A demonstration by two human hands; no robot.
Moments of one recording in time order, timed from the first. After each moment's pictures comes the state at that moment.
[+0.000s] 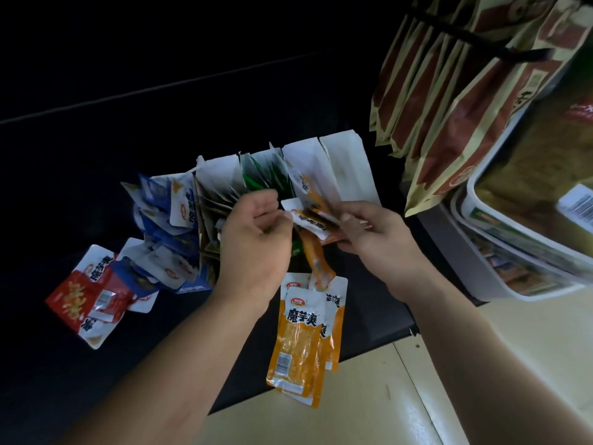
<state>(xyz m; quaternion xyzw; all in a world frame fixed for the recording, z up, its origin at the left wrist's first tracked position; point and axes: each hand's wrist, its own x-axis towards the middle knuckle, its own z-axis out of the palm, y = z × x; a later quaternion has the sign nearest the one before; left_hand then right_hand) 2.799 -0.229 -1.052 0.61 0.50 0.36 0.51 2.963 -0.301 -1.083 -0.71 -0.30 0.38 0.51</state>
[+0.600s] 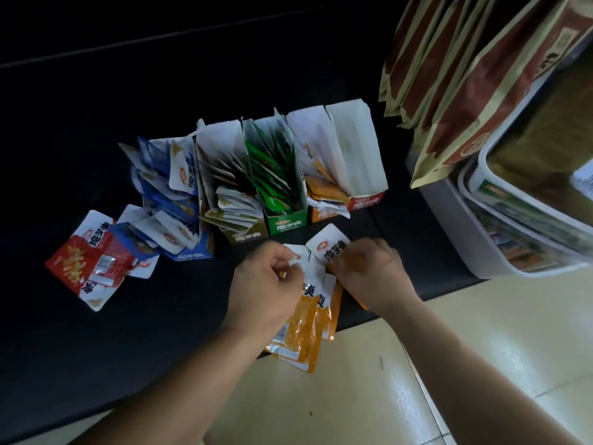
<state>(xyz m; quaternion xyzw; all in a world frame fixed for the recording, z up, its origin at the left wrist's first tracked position) 2.761 -0.279 -1.123 0.69 0.56 0.19 0.43 2.939 -0.347 -1.155 -0.86 -0.39 0.28 0.18</state>
